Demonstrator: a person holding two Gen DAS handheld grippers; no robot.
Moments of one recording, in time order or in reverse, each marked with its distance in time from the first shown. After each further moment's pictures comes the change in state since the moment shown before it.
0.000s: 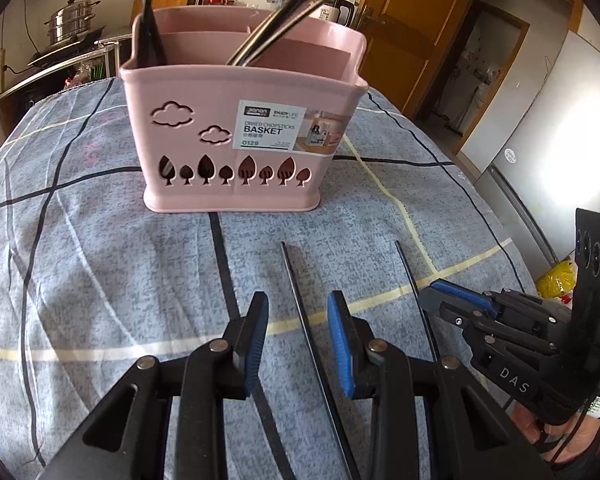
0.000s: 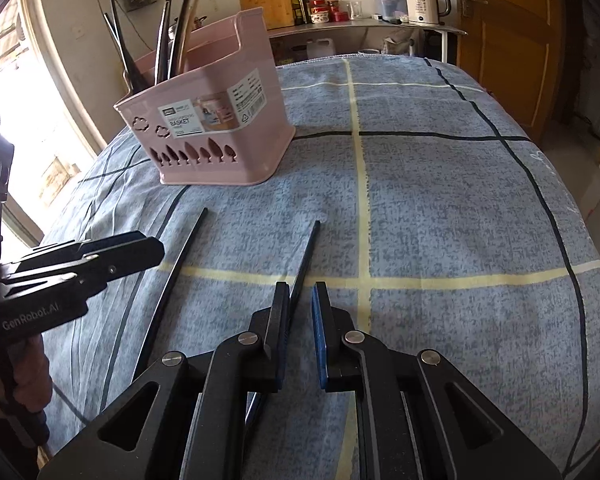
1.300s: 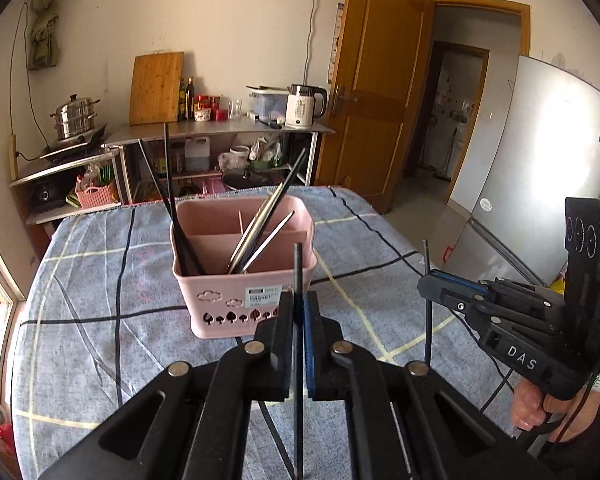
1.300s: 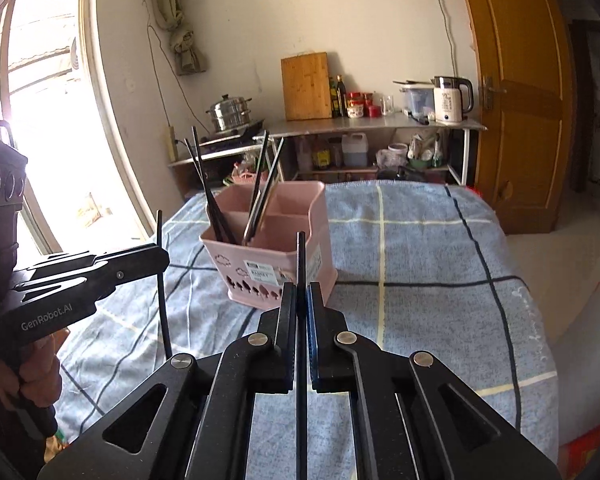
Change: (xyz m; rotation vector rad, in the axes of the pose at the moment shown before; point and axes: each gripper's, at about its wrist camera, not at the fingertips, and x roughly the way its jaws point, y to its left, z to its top) left arm -0.139 -0.021 0.048 0.127 -0.309 0.021; right arm -0.114 0.033 0.059 -0.099 -0.325 0.089
